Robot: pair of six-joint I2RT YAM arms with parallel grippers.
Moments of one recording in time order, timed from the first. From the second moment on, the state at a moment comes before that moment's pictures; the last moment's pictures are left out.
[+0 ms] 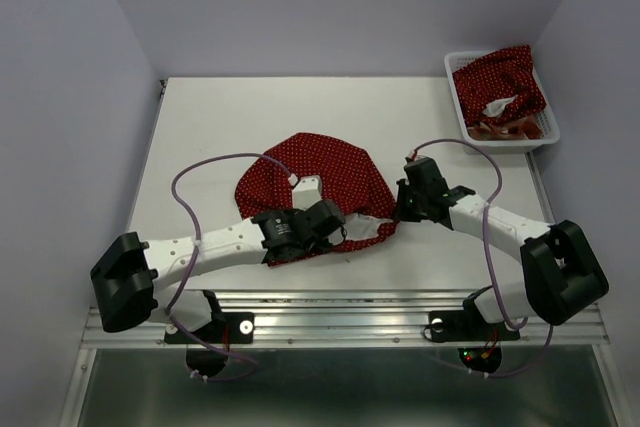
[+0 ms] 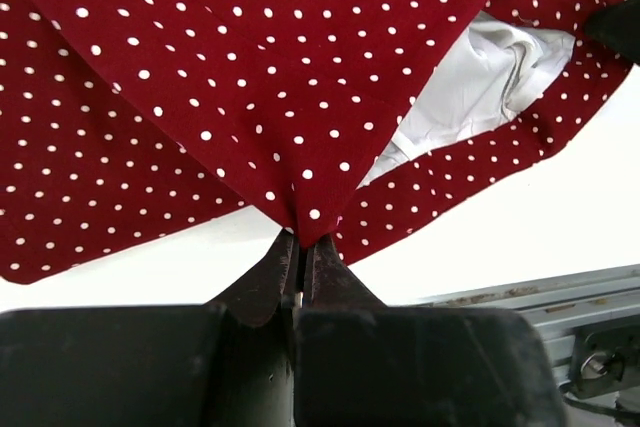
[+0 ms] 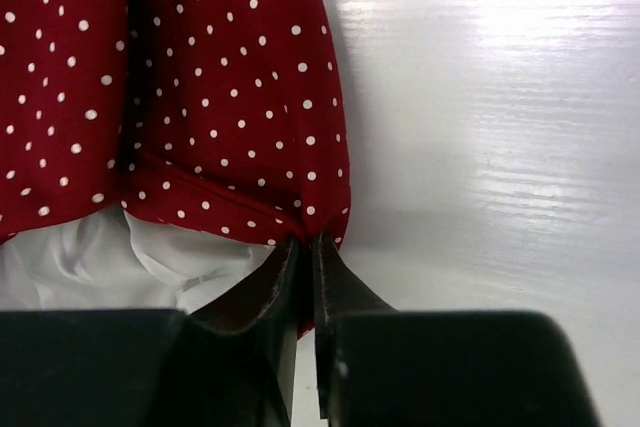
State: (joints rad) left arm -1.12 1.32 0.90 -0.62 -0.44 -1.06; right arm 0.47 1.38 0.72 -0.28 0.04 0.51
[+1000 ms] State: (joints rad) left arm -0.95 0.97 1.59 -0.42 -0.70 -0.54; right arm 0.50 1.10 1.70 -0.39 0.03 0.34
